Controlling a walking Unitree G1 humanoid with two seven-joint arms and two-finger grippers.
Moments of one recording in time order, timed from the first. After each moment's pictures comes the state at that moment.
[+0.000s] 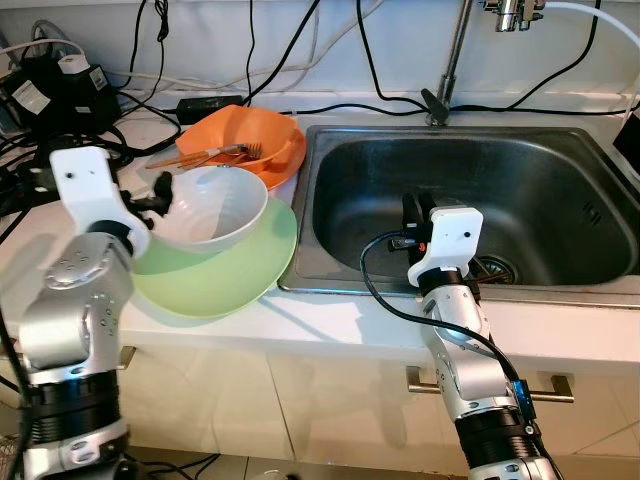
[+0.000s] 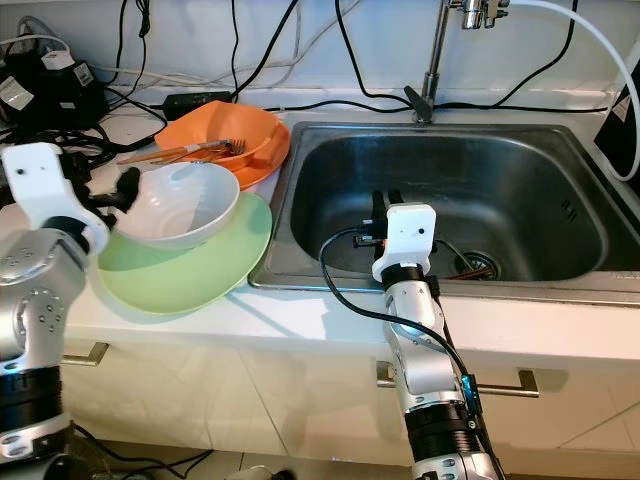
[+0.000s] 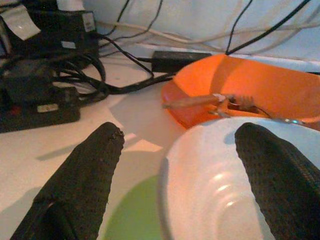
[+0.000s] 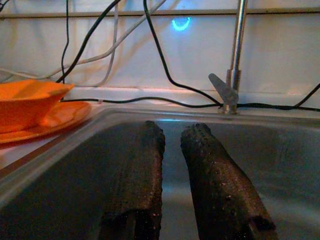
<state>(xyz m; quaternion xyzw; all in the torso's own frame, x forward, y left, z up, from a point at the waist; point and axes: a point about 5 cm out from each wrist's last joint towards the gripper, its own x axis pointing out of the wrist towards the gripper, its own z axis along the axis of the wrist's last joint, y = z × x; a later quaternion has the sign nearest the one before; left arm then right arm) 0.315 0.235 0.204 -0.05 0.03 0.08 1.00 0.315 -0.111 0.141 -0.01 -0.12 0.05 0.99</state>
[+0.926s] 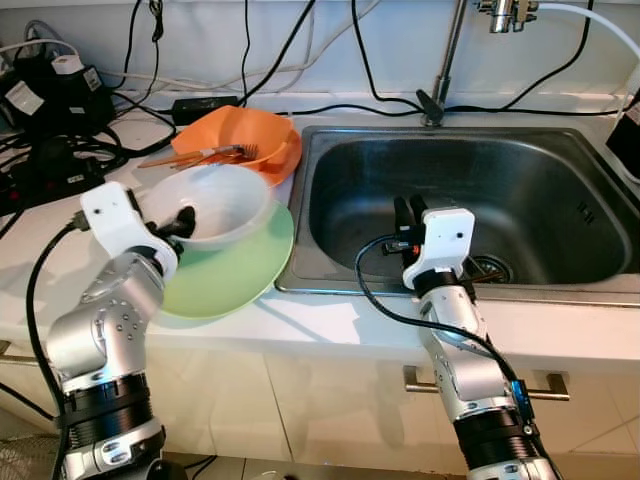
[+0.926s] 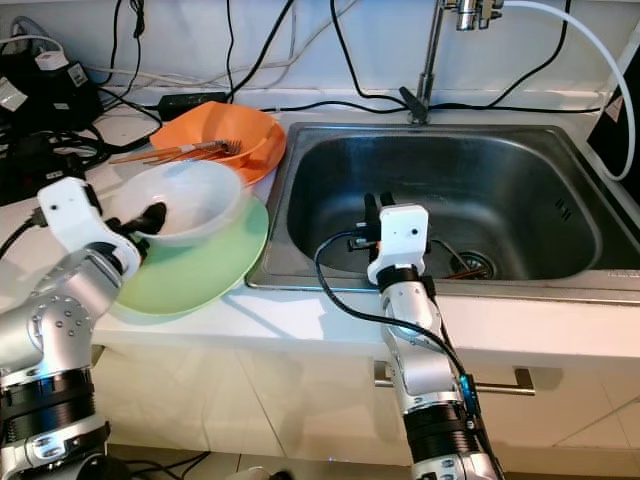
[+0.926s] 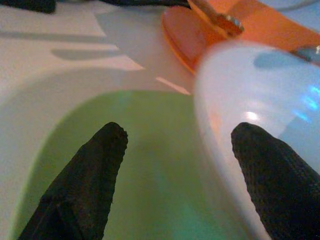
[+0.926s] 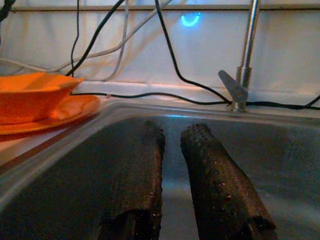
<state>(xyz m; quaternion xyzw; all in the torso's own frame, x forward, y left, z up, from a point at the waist) 0.314 0.215 0.170 -0.19 0.13 0.10 0.97 0.315 -0.106 0.139 -0.01 -0.11 0.07 0.99</state>
